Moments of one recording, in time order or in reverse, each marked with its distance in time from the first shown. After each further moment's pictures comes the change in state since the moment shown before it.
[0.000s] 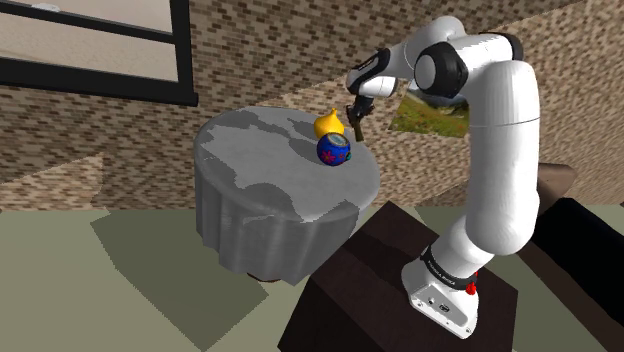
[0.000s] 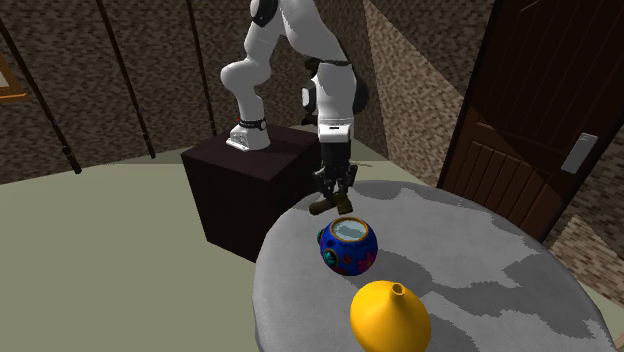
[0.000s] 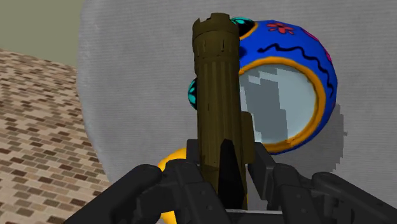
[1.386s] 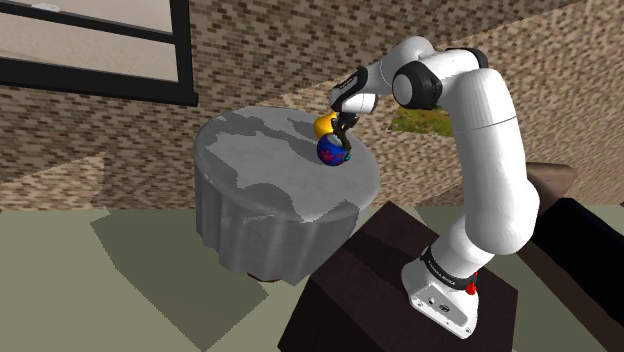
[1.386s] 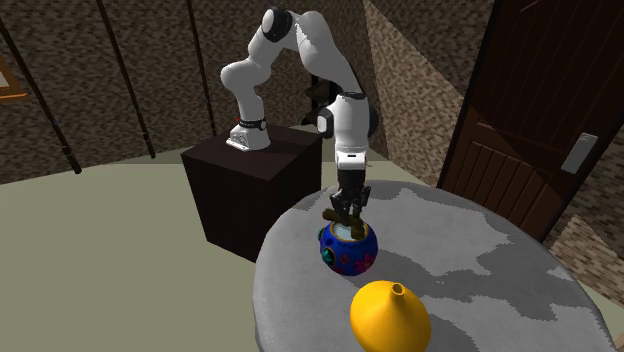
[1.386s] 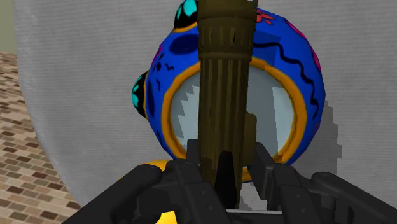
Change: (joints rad) arm -0.002 0.168 0.072 0.074 0.052 0.091 0.056
